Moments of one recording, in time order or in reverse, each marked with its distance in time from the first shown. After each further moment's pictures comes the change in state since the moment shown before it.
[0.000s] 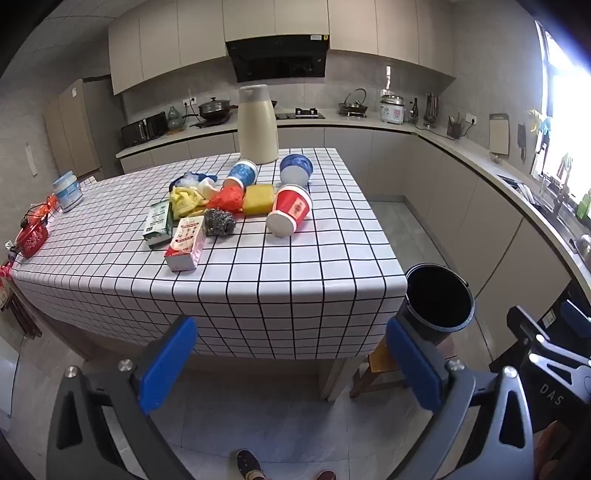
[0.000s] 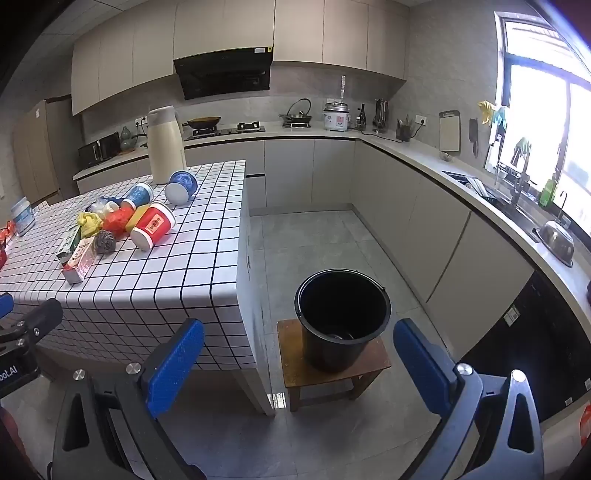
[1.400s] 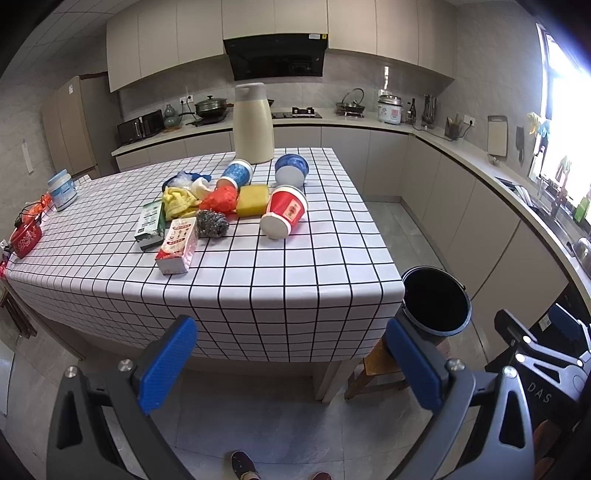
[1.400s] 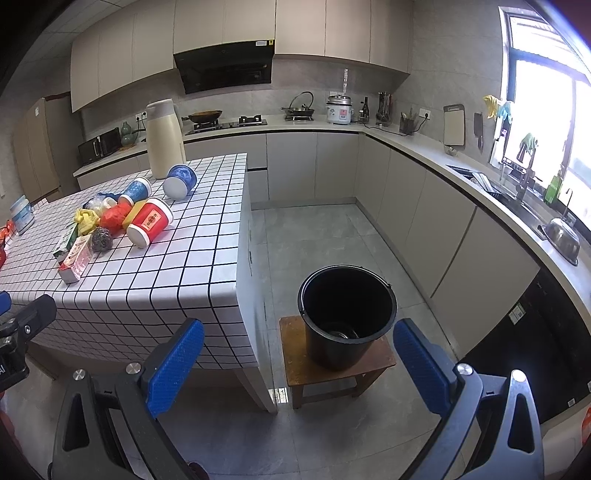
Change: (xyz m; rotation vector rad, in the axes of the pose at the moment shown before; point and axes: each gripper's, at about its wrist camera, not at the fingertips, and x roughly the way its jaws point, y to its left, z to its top) left arm 0.010 -0.003 0.007 -0.008 0.021 -0.019; right arm 0.021 0.002 0.005 -0.011 0.024 0.003
